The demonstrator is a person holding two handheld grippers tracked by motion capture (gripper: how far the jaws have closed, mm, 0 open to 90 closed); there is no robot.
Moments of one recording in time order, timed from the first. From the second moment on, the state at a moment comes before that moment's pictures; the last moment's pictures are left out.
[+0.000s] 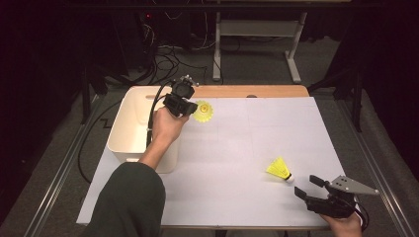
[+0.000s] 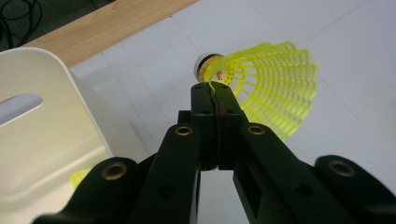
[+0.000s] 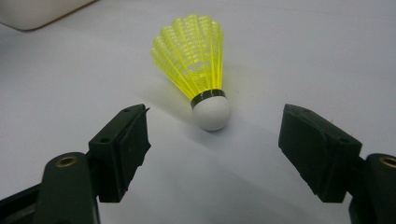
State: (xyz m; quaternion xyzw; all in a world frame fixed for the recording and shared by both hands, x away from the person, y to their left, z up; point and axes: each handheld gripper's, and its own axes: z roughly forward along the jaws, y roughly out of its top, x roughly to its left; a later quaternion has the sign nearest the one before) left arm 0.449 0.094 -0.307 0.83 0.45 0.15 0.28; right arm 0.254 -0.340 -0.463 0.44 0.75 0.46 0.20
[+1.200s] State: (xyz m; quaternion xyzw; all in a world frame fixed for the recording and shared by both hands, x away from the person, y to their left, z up) left arm 0.446 0.119 -0.297 0.82 0.46 0.16 0.30; right arm 0.254 -0.340 -0.463 0.44 0.75 0.46 0.20
